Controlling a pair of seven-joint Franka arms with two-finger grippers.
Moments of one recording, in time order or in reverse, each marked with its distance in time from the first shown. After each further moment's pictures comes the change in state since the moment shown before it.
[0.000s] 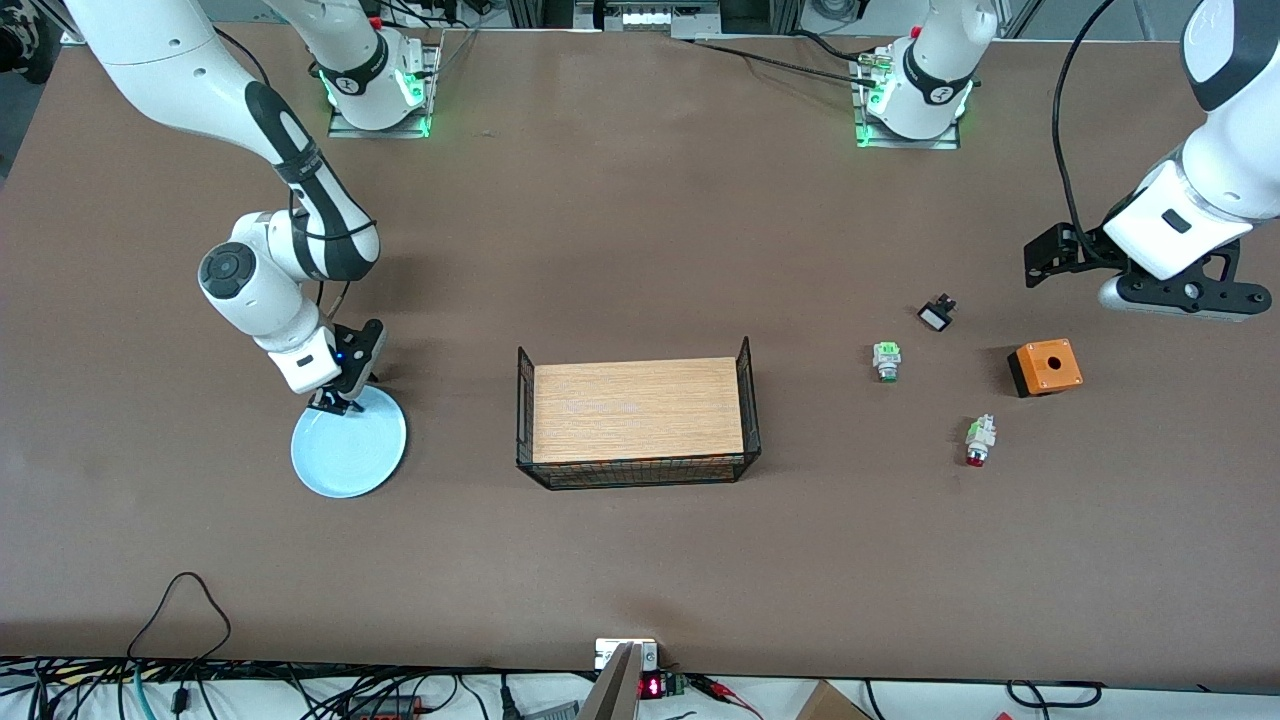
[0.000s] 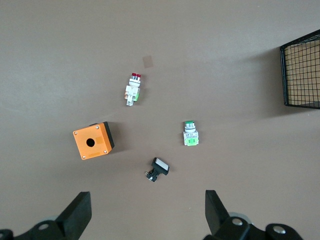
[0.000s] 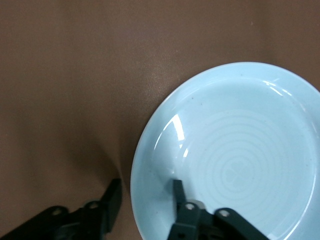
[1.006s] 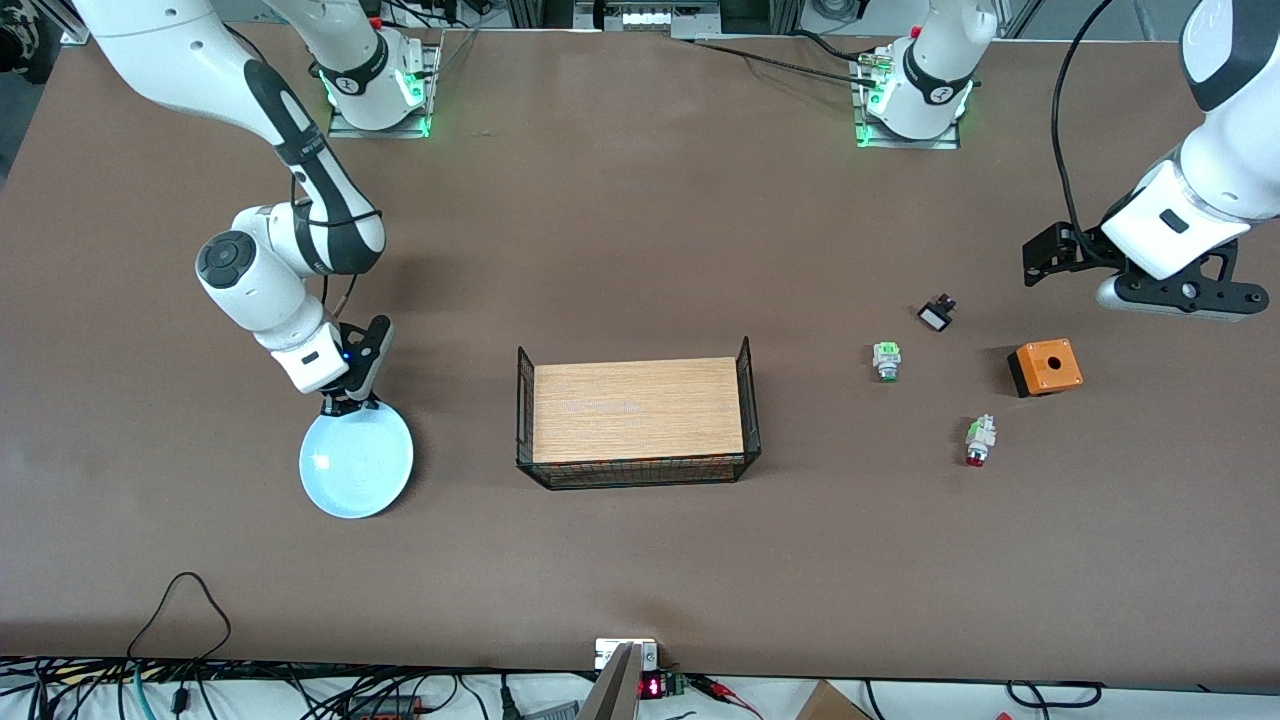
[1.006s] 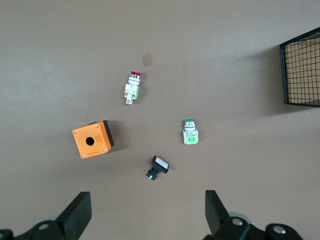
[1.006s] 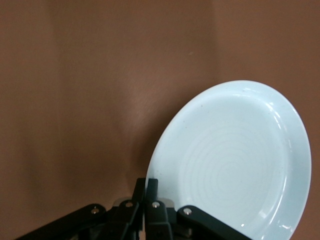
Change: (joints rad) left arm 0.000 0.000 -0.002 0.000 0.000 -0.007 0.000; right arm 0.004 -0.066 0.059 0.077 0.000 -0.082 -0.006
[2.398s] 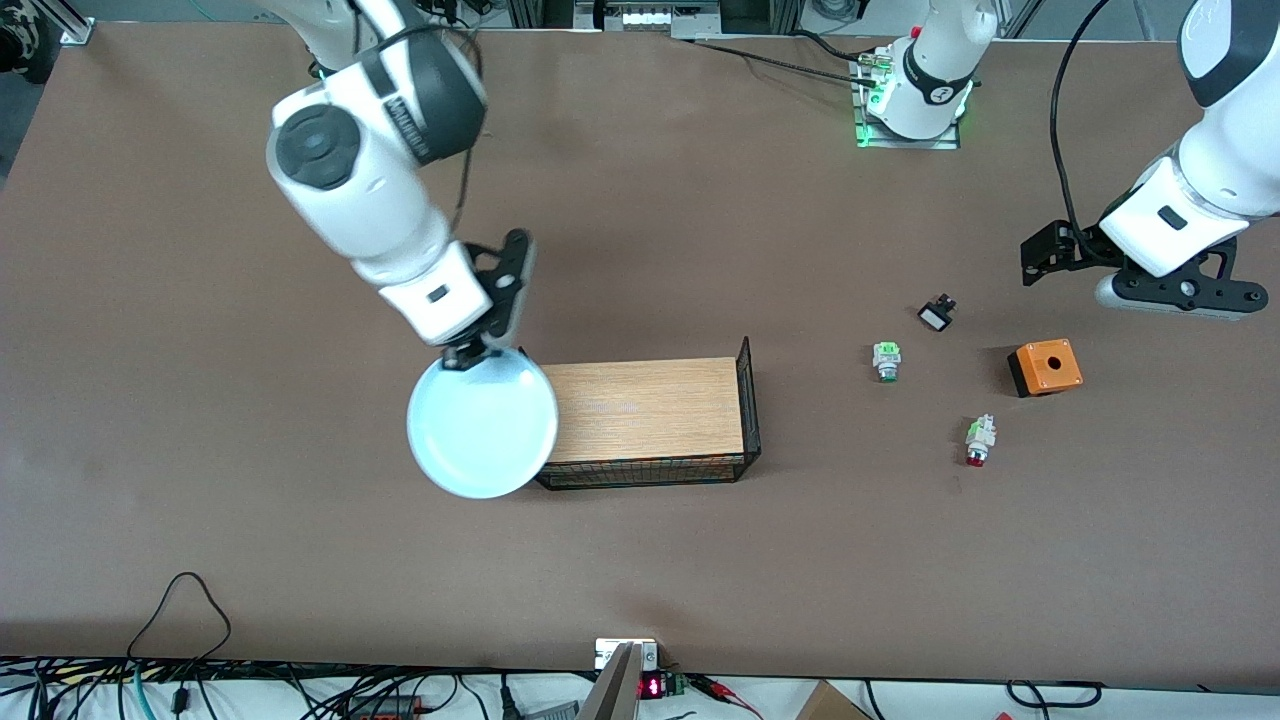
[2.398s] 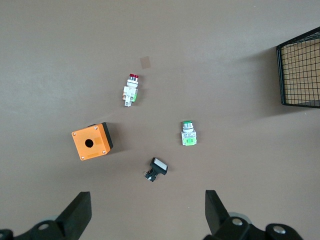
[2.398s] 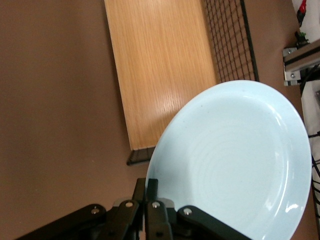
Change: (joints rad) left arm -0.007 0.000 -0.001 0.008 0.000 -0.001 0.000; right arm 0.390 -0.068 0.013 0.577 -0.006 -0.722 0.387
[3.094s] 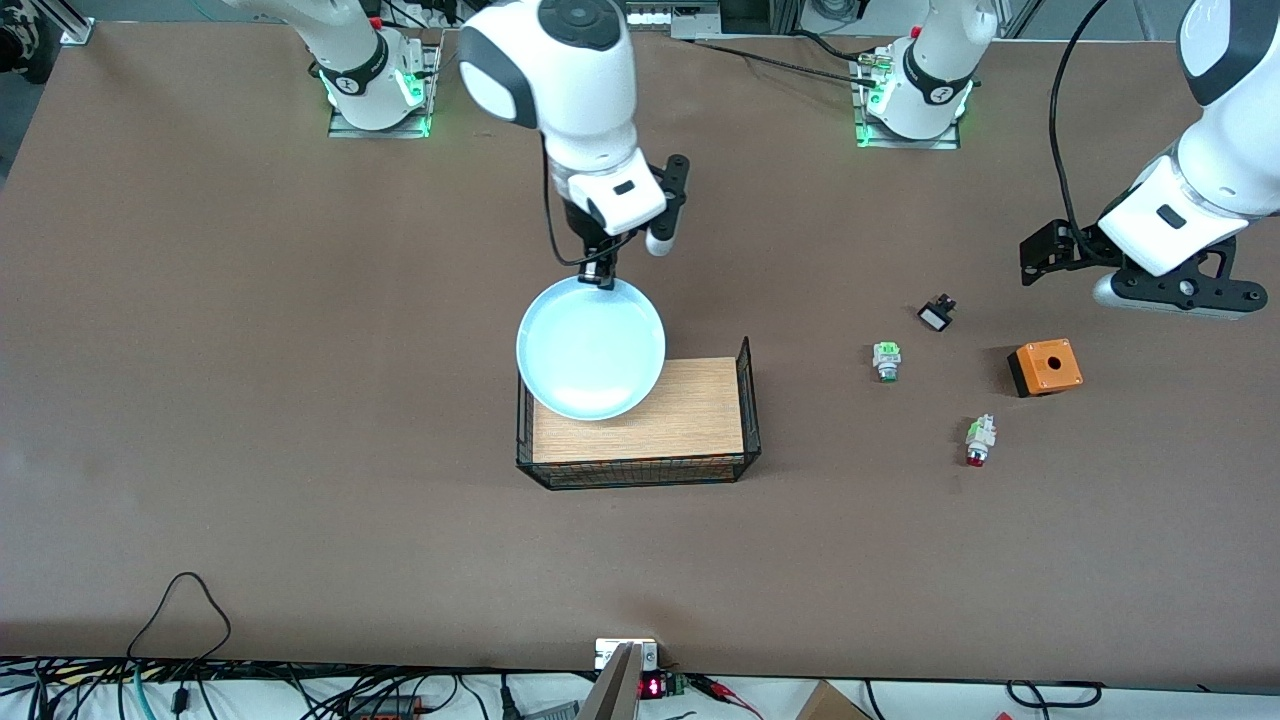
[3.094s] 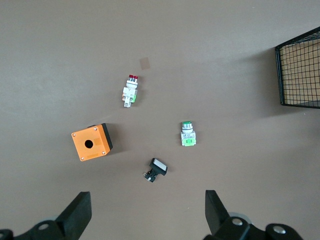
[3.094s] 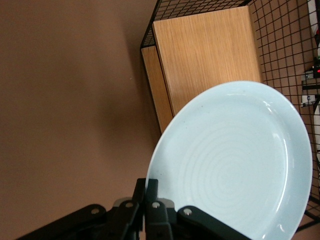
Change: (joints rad) left arm -0.002 0.000 0.000 0.003 0.000 0.000 0.000; right arm 0.290 0.044 0.001 0.000 -0.281 0.016 0.483
